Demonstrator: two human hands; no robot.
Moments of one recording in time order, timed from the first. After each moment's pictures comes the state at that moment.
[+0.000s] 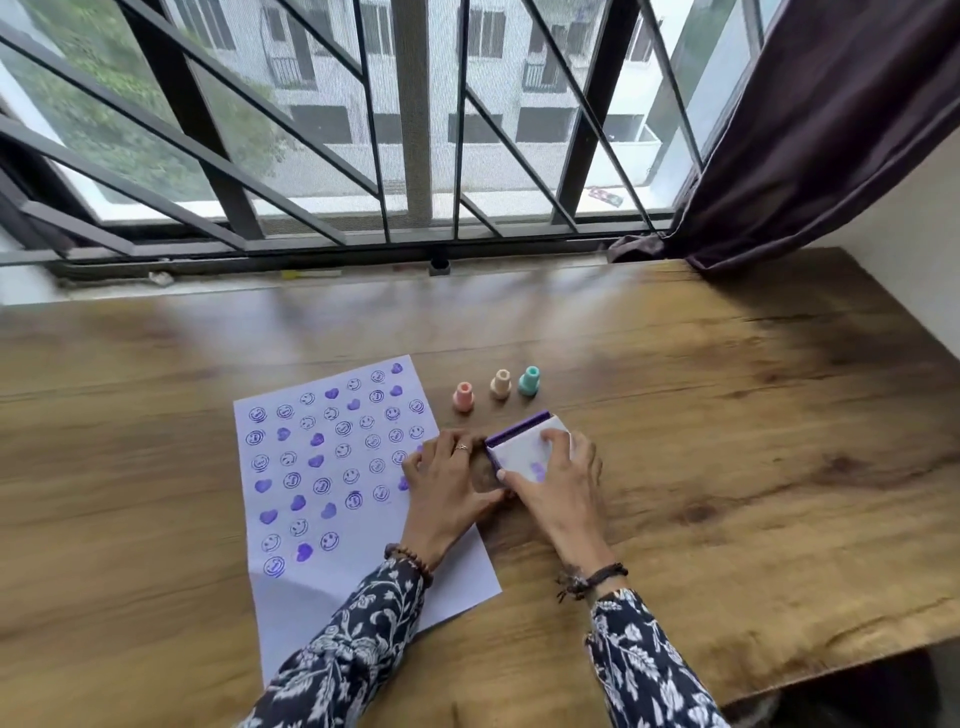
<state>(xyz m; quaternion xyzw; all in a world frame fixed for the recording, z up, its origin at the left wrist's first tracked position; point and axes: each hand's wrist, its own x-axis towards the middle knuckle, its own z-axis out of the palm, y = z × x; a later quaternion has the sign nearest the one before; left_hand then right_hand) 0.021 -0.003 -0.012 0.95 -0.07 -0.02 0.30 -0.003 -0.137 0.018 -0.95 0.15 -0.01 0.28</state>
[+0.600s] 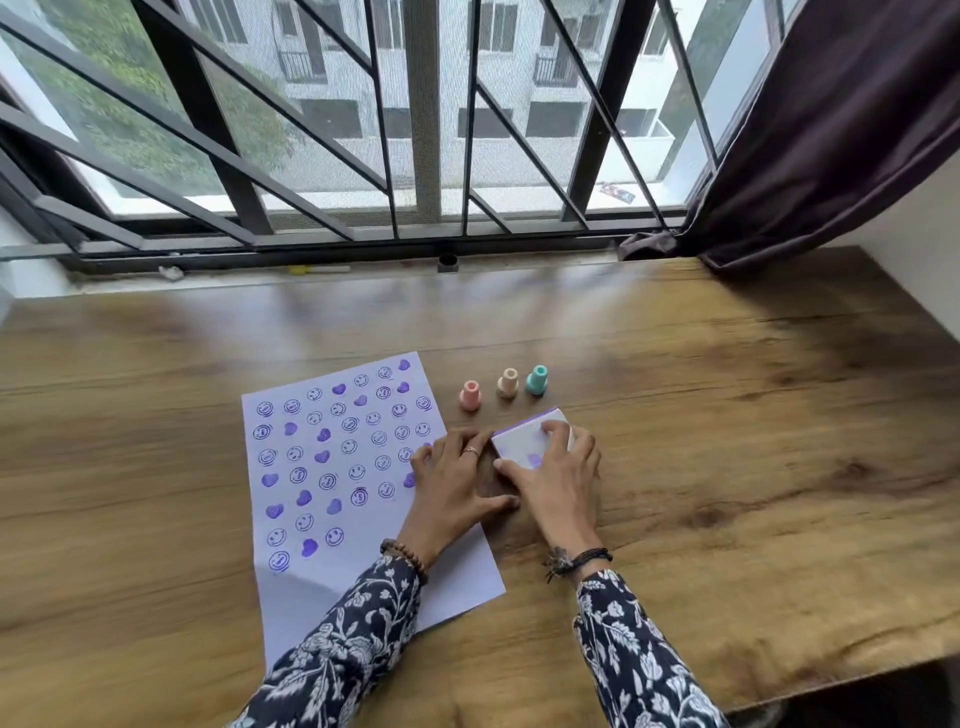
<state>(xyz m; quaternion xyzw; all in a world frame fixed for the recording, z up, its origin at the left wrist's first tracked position) 0.026 0.003 -0.016 0.94 -0.12 -0.06 0.30 0.009 -0.124 0.015 -0.95 0.20 -0.02 0.25</state>
